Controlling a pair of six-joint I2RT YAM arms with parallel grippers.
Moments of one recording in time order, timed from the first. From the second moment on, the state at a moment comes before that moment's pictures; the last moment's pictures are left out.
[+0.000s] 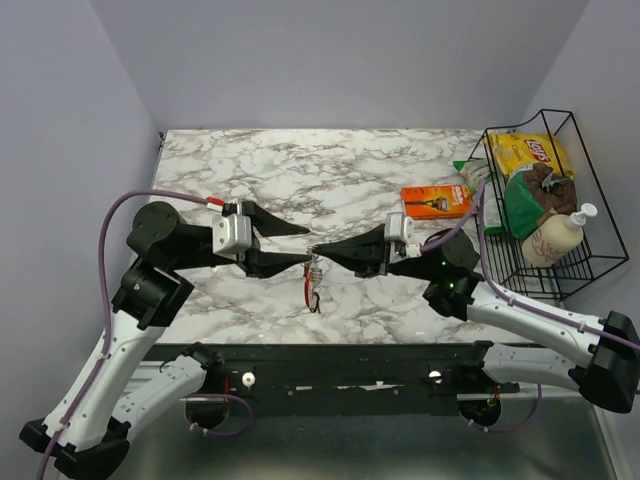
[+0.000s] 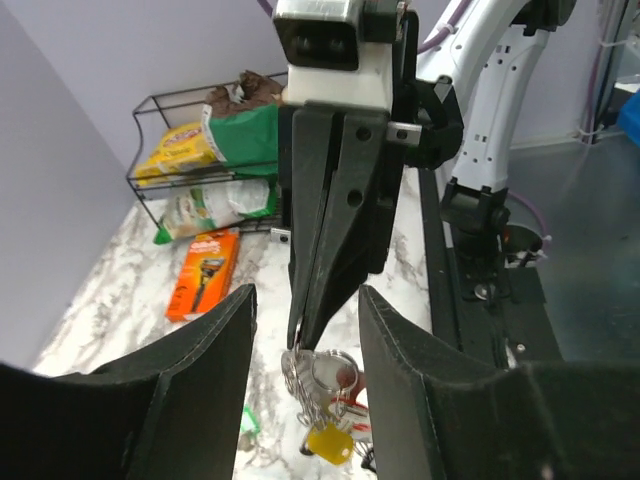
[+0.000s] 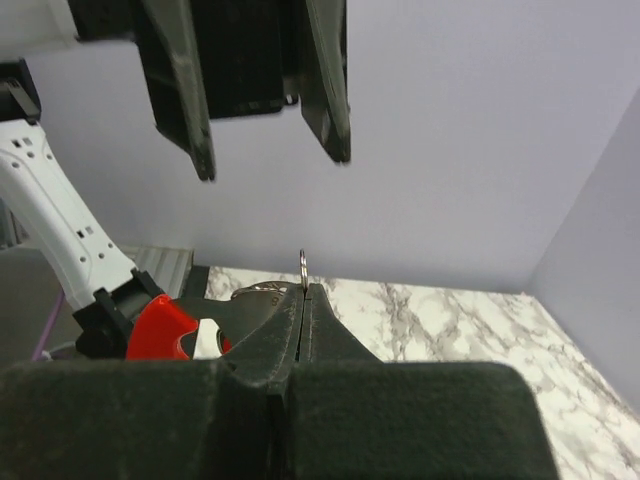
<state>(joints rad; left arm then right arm) -0.52 0.78 1.12 -0.20 0.96 0.12 0.95 1.10 0.76 0.73 -0.54 -0.07</state>
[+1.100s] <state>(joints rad) -0.49 0.85 0.98 0.44 1.18 -0.33 0.94 1.04 0.64 1.17 -0.57 0.14</state>
